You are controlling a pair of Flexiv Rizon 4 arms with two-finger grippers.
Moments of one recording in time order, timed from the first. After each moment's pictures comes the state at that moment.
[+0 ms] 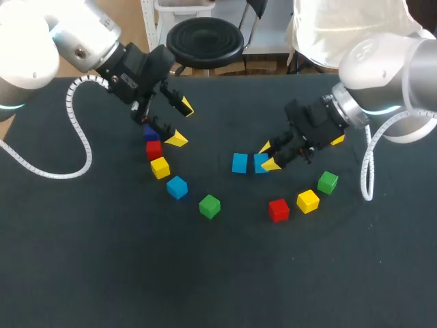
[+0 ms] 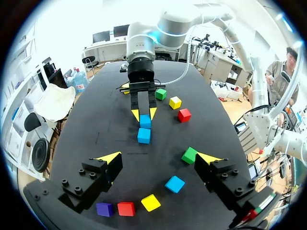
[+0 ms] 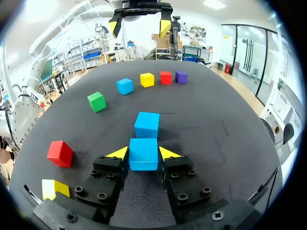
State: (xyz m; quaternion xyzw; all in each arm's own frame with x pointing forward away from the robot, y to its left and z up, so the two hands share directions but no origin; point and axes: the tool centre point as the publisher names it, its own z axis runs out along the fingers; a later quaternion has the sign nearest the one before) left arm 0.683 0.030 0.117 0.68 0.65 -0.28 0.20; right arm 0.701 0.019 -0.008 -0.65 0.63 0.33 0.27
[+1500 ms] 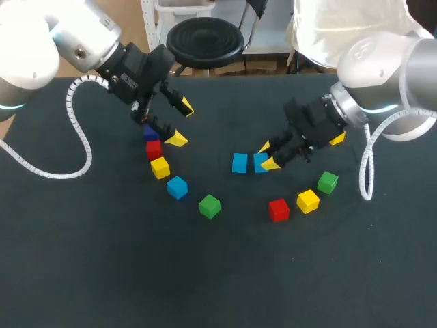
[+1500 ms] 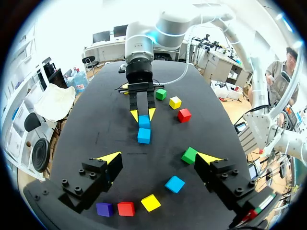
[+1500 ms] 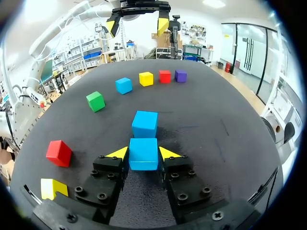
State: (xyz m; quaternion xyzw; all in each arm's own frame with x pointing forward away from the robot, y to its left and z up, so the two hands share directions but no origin) left arm 0.683 0.030 0.117 0.68 0.65 -0.28 0.20; right arm 0.704 0.020 -0.009 -0.65 0.63 0.34 0.27
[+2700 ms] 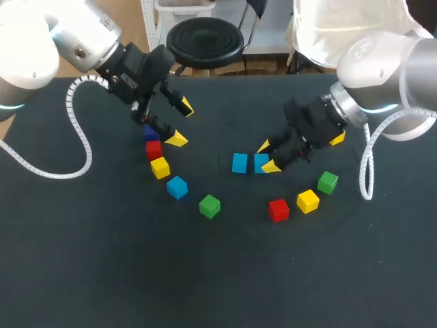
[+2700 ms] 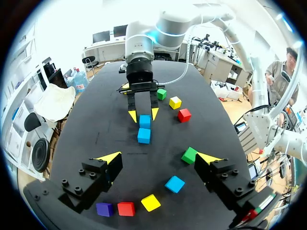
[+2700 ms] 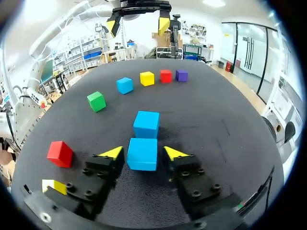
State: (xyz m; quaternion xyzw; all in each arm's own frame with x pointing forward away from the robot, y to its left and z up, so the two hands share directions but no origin) left arm 0.683 0.030 0.117 0.68 0.65 -0.28 0.20; right arm 0.702 0.020 -0.010 -0.65 0.63 0.34 0.26
